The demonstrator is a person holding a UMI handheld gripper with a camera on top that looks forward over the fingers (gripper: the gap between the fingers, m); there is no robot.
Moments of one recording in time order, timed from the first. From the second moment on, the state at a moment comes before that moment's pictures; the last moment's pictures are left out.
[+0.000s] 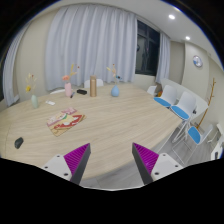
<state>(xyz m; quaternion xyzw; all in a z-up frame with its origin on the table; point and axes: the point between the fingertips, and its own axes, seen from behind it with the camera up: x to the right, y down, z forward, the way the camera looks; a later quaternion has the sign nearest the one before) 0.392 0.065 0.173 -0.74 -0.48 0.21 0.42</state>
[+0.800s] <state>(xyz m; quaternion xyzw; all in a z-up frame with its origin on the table) 0.371 -0.254 0.144 -0.62 -0.65 0.32 0.31</state>
